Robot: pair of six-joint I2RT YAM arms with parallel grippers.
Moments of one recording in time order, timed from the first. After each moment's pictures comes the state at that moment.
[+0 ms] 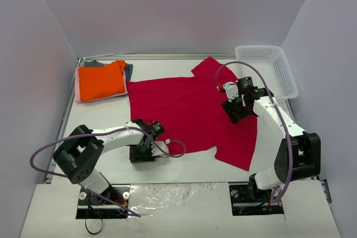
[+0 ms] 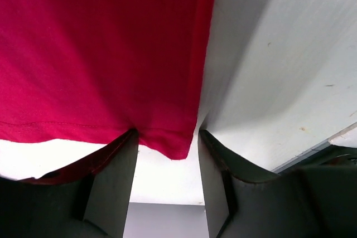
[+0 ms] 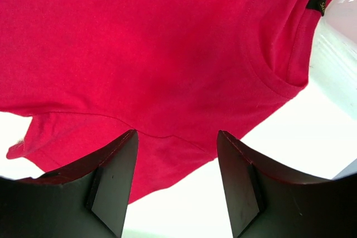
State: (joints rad) left arm -0.78 1.55 0.83 -0.91 -0.08 0.64; right arm 0.19 1.46 1.07 -0.79 -0.05 -0.45
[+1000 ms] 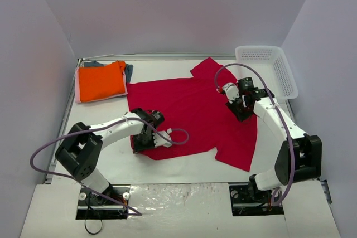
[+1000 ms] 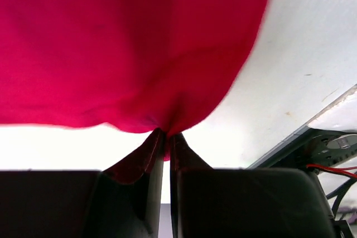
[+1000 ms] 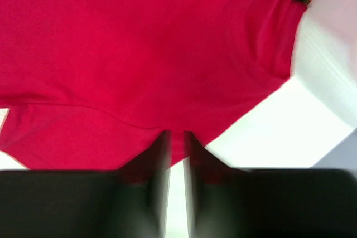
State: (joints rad) left arm -0.72 1.60 0.99 -1.03 0.01 0.64; right arm 0.18 1.43 1.07 -0.80 0.00 -0.50
